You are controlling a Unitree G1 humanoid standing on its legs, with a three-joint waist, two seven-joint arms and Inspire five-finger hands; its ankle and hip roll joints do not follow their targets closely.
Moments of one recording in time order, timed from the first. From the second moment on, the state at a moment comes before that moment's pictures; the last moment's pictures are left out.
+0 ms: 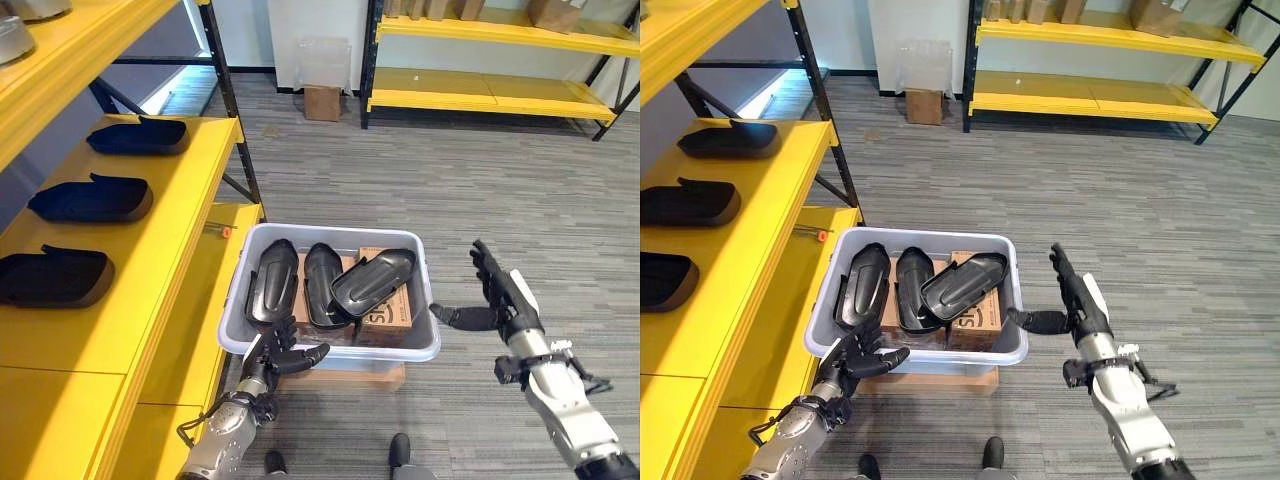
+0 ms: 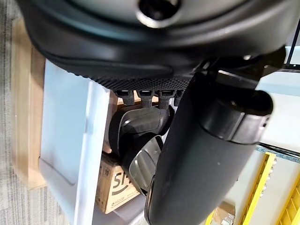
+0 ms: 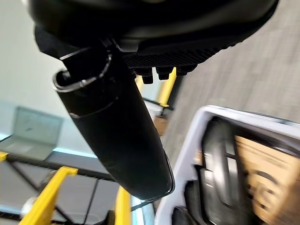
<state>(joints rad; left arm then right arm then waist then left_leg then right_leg) 0.02 0.37 -0.35 0.40 -0.64 -0.15 0.01 -0.08 -0.66 0.17 0.12 0.27 -0.15 -0.12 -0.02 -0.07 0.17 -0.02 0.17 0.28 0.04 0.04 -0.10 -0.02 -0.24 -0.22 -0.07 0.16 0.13</state>
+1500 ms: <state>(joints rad) -0.14 0.45 -0.44 0.38 -0.67 -0.11 0.04 -0.97 -0.20 0.61 0.92 0.39 -0.01 -0.29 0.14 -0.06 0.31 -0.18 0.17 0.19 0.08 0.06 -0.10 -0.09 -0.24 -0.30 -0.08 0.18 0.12</state>
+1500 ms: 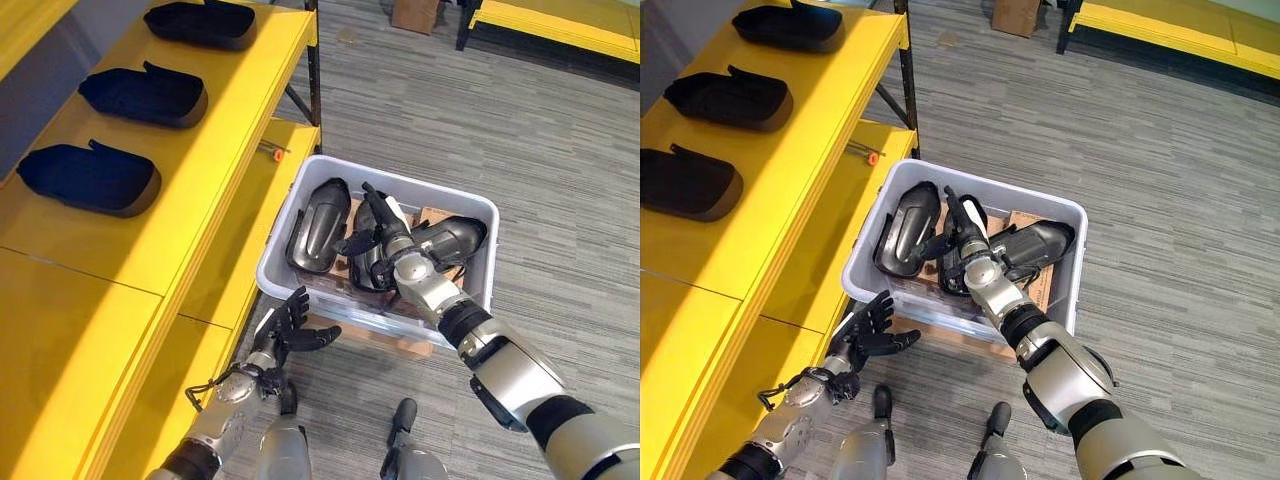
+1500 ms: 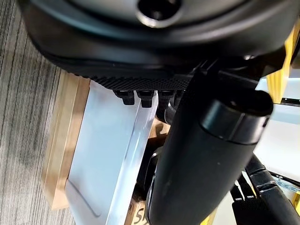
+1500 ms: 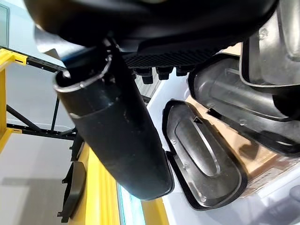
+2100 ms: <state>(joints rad) -0.15 0.45 -0.45 0.38 -0.66 -0.11 0.08 -0.99 -0.21 0.61 0.95 0.16 0.03 -0.40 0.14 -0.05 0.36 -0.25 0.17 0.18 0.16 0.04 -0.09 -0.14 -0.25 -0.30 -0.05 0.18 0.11</state>
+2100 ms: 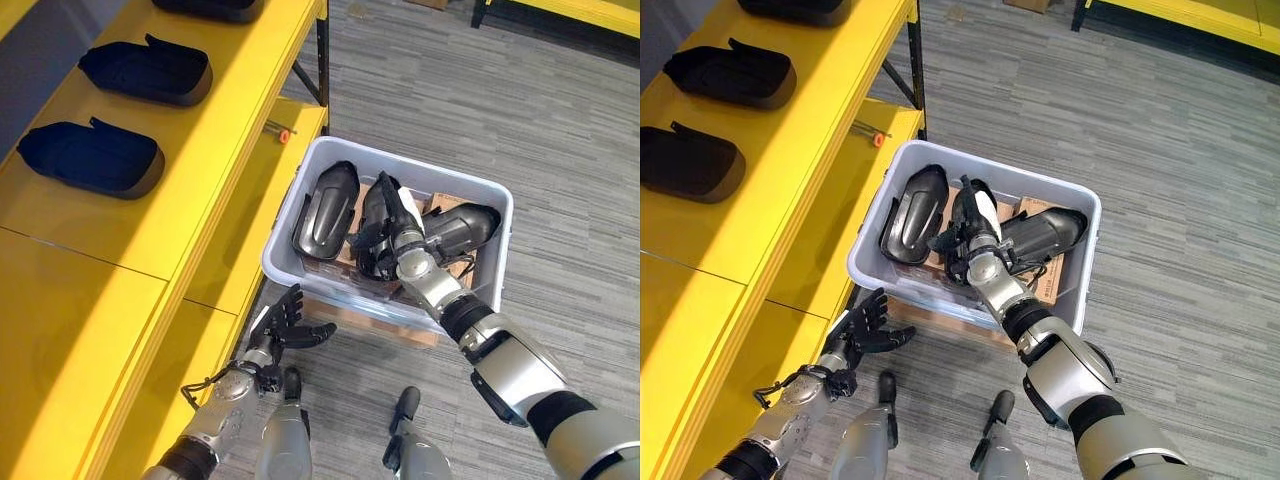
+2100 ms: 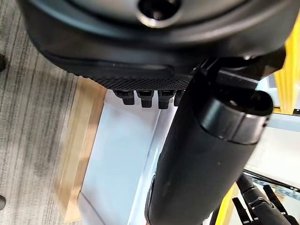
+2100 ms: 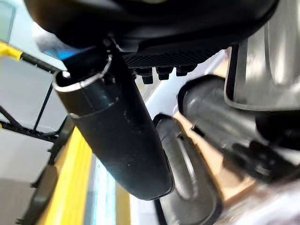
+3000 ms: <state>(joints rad) -0.19 0.44 -0.48 0.38 -0.66 -0.14 0.15 -0.95 -0.25 0.43 0.82 -0.06 0.10 -0.65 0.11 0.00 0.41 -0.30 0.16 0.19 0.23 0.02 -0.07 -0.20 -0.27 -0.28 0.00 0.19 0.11</state>
